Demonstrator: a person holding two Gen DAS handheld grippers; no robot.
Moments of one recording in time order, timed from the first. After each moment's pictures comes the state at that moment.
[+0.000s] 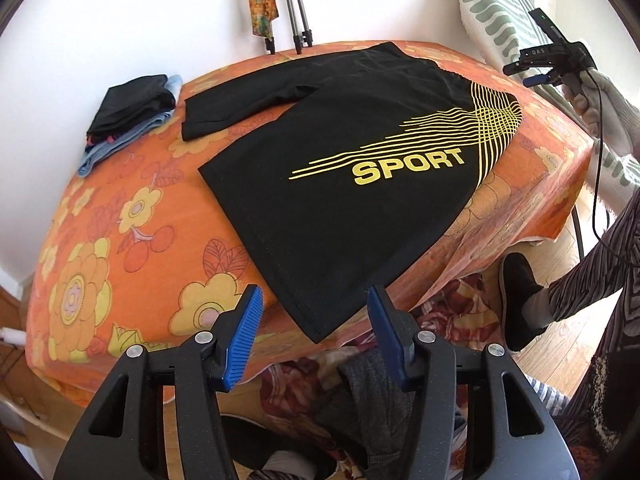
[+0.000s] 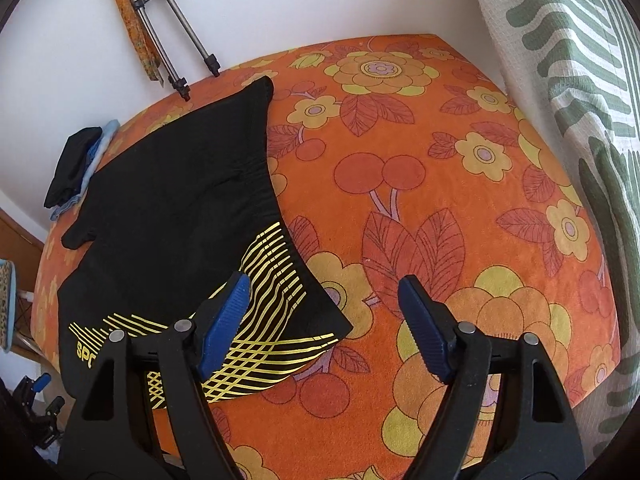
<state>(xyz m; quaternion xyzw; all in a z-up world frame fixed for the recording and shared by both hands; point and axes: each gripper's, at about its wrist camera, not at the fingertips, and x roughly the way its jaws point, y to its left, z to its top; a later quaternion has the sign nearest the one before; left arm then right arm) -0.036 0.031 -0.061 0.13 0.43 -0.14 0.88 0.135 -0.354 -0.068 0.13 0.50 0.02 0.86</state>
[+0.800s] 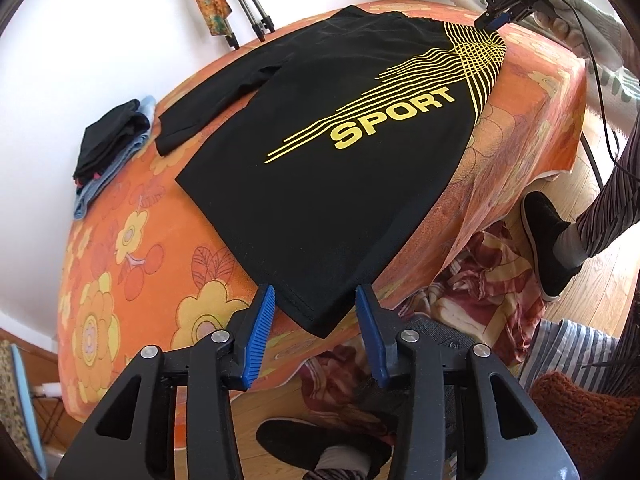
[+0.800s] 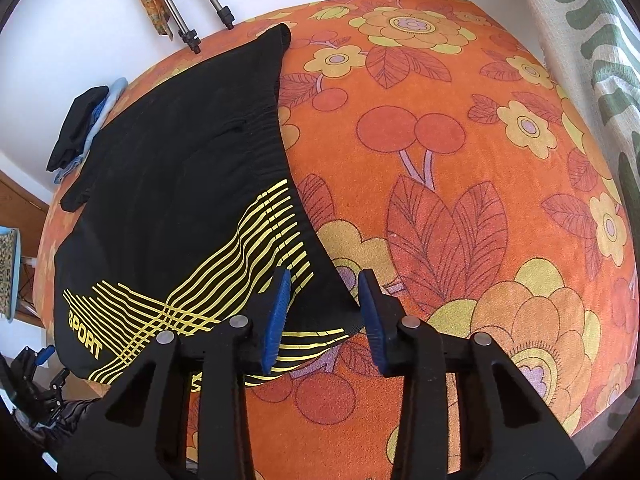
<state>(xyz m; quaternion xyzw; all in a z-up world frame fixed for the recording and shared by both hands) -0.031 0.016 -0.084 0.24 0.44 -0.15 0.85 0.148 -0.346 -0.097 0.12 0.55 0.07 0.83</state>
